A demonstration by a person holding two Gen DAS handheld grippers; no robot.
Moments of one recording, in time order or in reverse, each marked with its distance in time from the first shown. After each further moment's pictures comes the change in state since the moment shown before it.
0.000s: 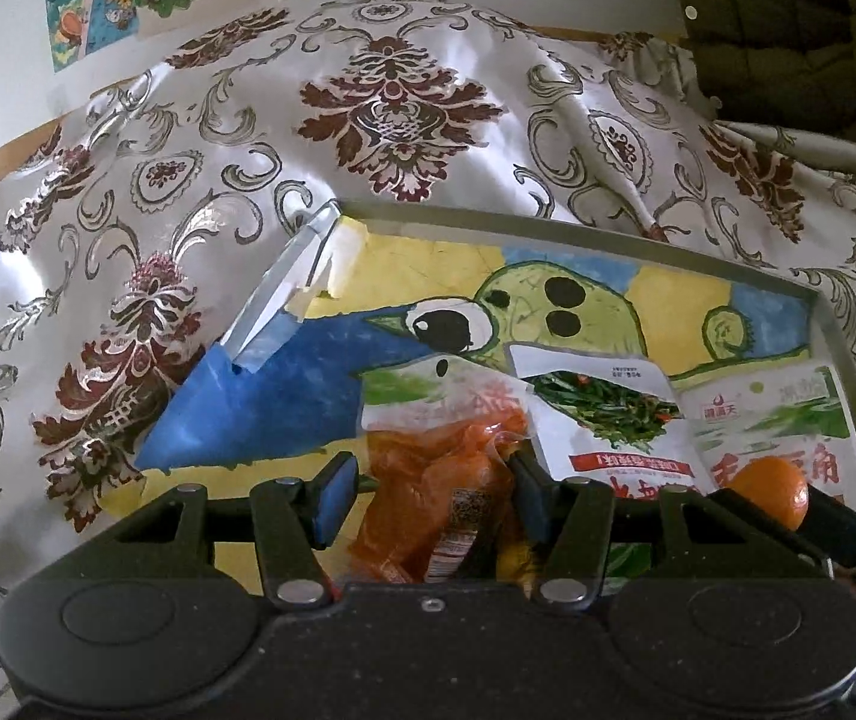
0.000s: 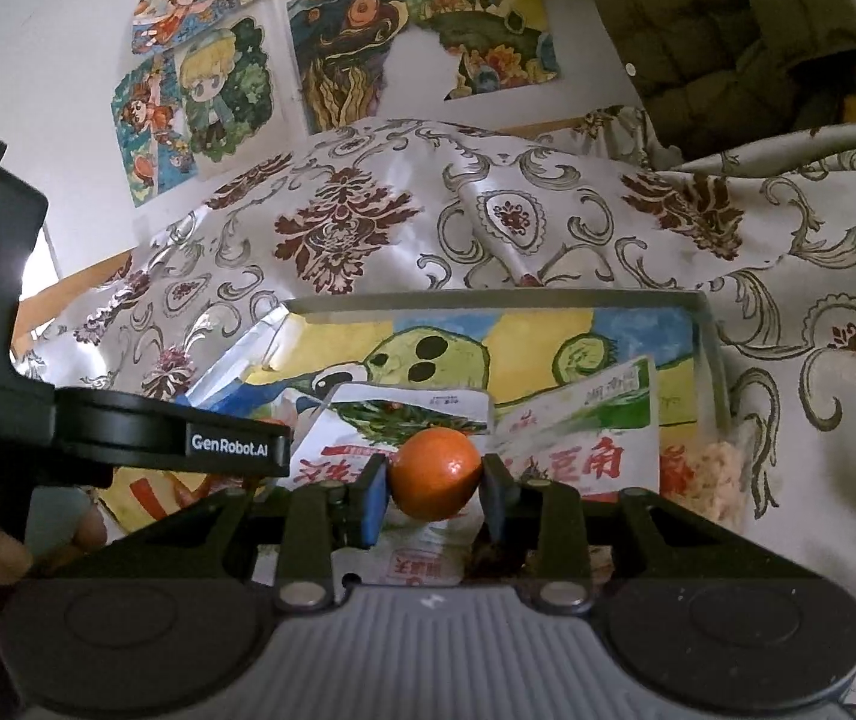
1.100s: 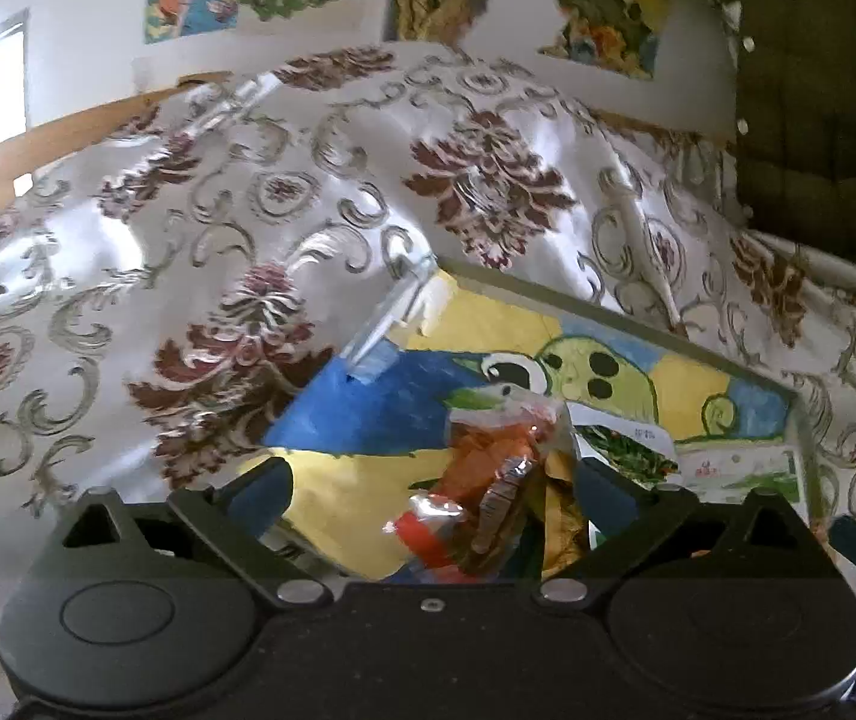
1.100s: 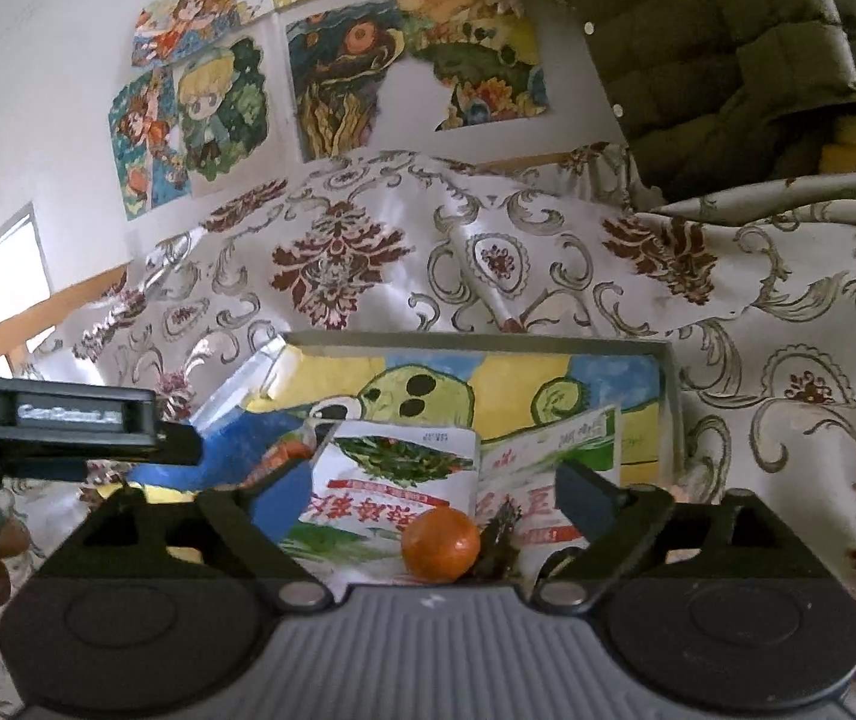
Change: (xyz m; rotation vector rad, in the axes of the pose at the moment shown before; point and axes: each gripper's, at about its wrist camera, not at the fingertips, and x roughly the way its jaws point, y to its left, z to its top) left arm -0.074 0.054 -0.008 -0.192 -0.090 -0.001; right arm -0.039 0.007 0.019 -0.011 -0.047 -0.039
